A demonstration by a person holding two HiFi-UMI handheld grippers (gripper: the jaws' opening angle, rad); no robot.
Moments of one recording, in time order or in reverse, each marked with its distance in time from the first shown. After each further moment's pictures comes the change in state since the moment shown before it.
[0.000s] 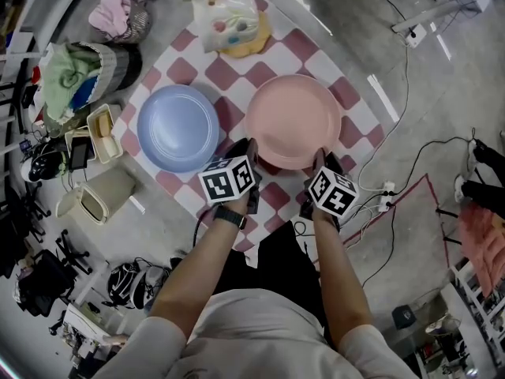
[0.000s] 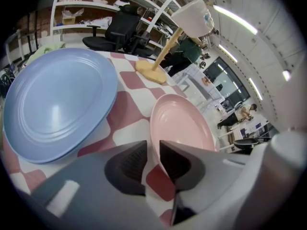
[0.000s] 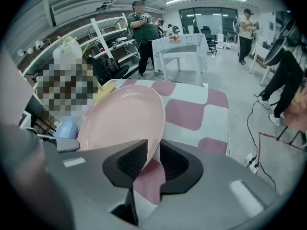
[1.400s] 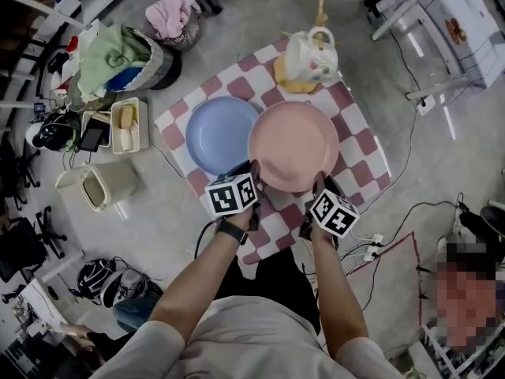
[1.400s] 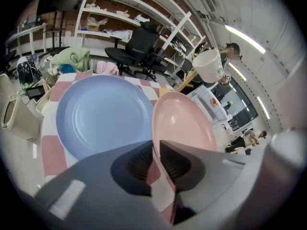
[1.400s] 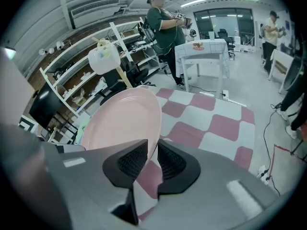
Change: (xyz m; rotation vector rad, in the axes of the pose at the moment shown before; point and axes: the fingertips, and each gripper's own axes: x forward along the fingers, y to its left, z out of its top) left arm -0.095 0.056 0.030 -0.156 -0.148 0.069; right arm -0.038 0.109 0.022 -0.110 -0.039 0.165
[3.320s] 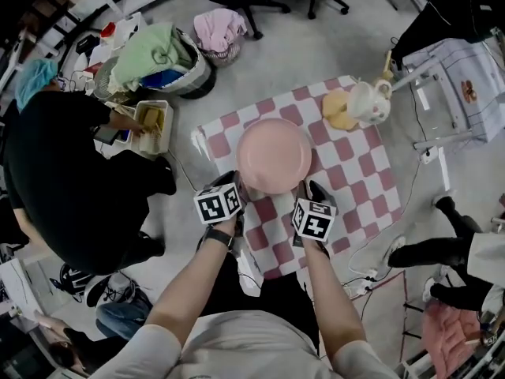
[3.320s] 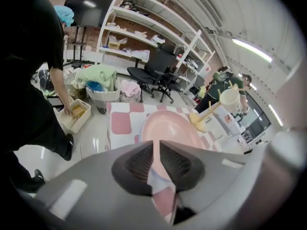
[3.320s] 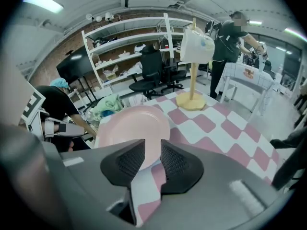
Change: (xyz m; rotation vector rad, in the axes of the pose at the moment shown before) left arm -0.095 0.168 0.053 -0.065 -0.180 0.133; right arm 0.019 0.190 -0.038 -0.468 0.009 0.123
